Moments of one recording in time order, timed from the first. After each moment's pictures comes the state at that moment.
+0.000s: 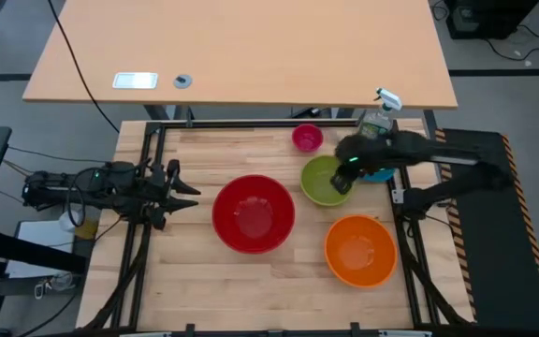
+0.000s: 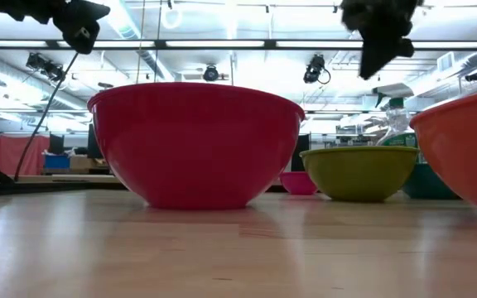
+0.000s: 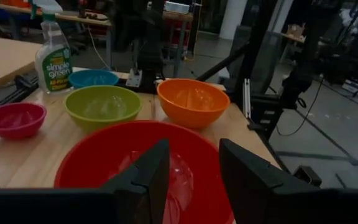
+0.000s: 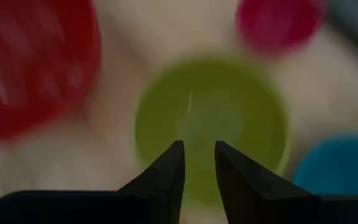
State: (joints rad) left arm -0.08 0.37 0.50 -0.25 0.03 -0.15; right arm -0.13 1.23 1.24 -1.17 0.16 0.57
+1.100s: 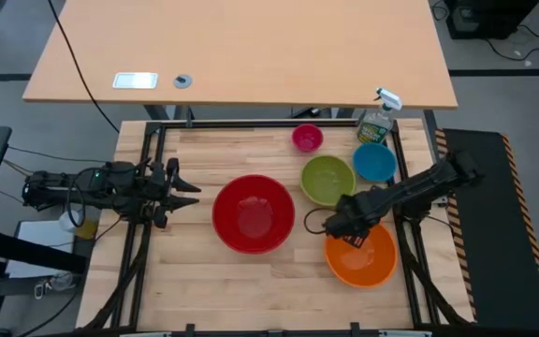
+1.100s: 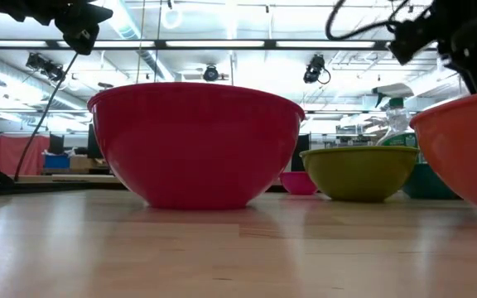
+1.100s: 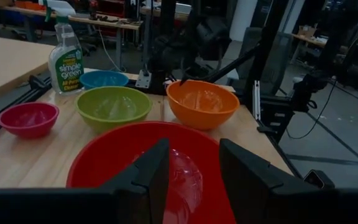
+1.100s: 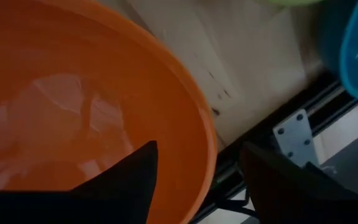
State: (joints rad) left arm -0.08 0.37 0.50 -0.25 -0.01 -0.16; right arm 0.34 1.52 1.17 -1.52 0.04 0.98
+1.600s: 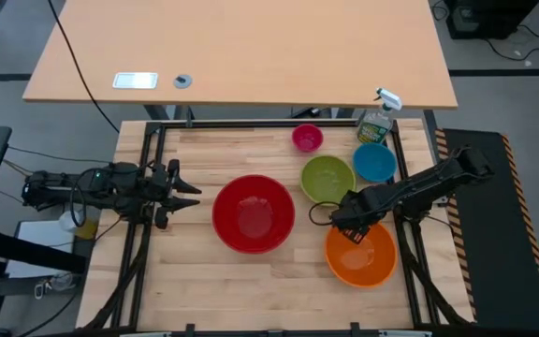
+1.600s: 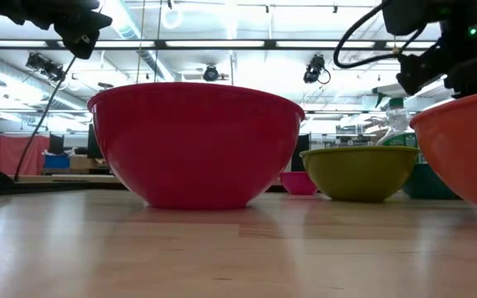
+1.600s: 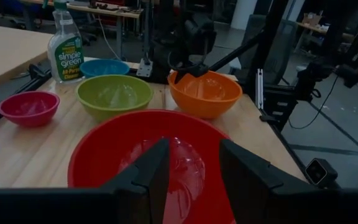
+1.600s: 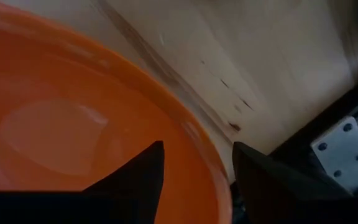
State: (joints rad) left arm -0.08 0.38 0.50 -0.29 -0.01 -0.15; right arm 0.28 1.42 0.93 -1.29 0.02 1.02
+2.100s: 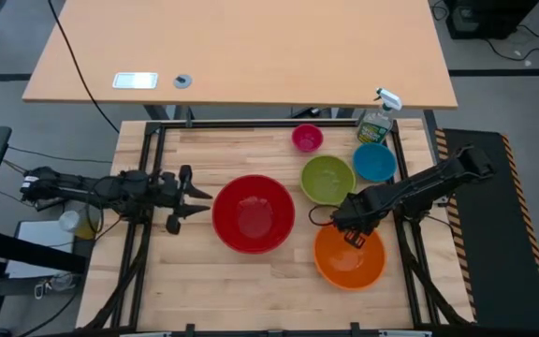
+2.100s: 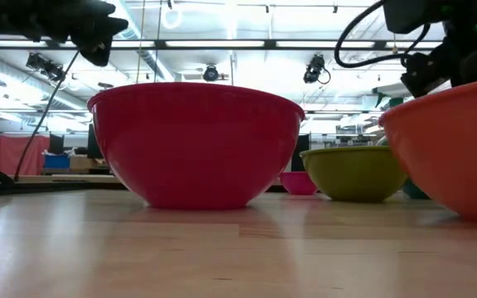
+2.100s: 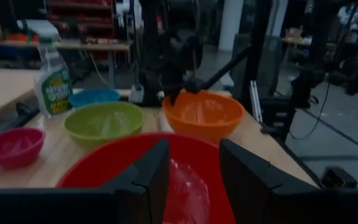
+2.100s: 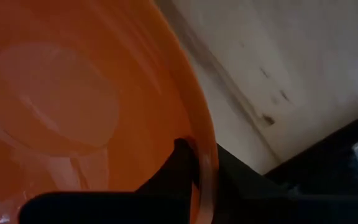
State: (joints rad) left arm -0.12 0.46 0.32 0.12 -0.01 -0.05; right arm 0.28 1.41 0.89 -1.23 -0.07 0.97
